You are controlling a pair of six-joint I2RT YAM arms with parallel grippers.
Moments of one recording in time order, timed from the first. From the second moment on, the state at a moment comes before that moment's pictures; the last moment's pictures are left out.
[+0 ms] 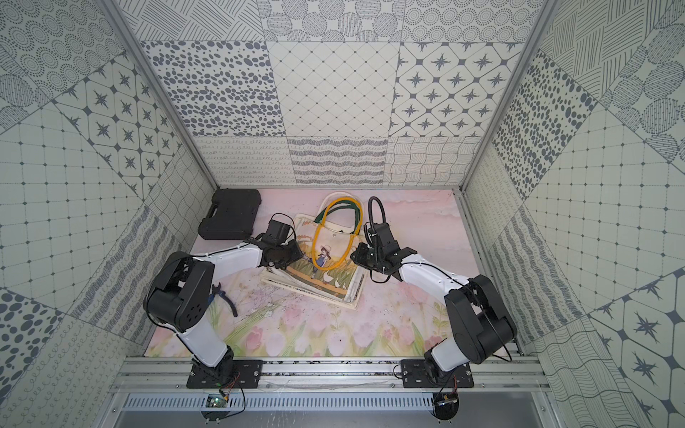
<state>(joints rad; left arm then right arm) -0.40 1.74 0.97 -0.24 0.09 -0.80 0.52 1.51 0.84 -0.14 -0.27 0.84</state>
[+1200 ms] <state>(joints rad) -0.40 1.72 0.95 -0.24 0.09 -0.80 0.58 1.94 0.83 0.52 -0.31 1.21</state>
